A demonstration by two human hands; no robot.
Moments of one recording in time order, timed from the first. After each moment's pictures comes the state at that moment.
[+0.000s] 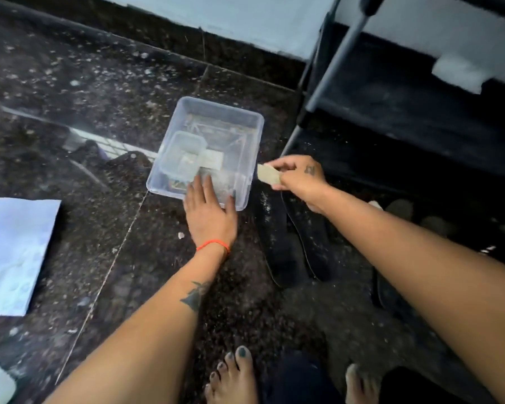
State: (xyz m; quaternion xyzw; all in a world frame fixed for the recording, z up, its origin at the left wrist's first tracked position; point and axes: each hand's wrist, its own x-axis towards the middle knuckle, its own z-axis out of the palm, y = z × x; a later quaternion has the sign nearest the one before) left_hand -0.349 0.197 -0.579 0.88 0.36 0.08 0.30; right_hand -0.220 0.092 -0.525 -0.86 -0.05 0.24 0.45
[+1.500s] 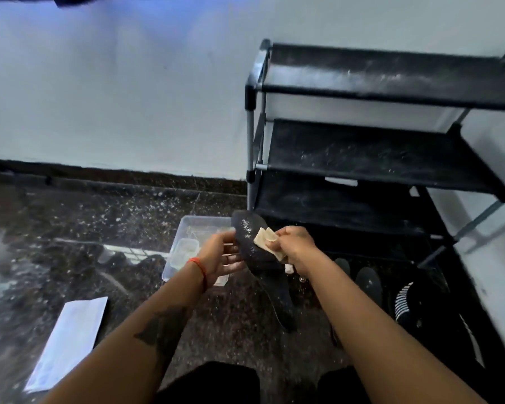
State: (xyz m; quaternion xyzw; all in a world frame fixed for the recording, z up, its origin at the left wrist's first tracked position) left_hand -0.350 0.127 -0.301 0.54 0.36 -0.08 0.76; right_hand -0.284 -0.010 -0.306 -0.79 0.09 0.27 0.53
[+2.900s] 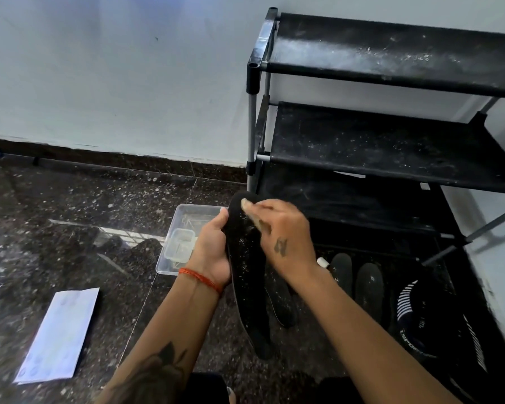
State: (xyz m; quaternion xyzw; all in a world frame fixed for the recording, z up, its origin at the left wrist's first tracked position) left_hand -0.335 0.114 -0.273 0.32 0.31 -0.09 0.89; right_hand -0.292 0.009 -0.287 -0.87 -0.30 -0.12 0.36
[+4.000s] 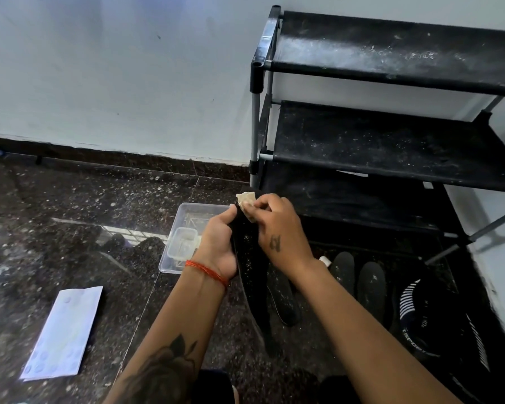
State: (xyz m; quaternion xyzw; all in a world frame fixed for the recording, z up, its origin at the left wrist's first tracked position) left_hand -0.331 0.113 -0.264 0.35 0.35 -0.08 0.86; right_hand -0.283 0.019 -0.296 -0.88 -0.30 -0.04 0.37
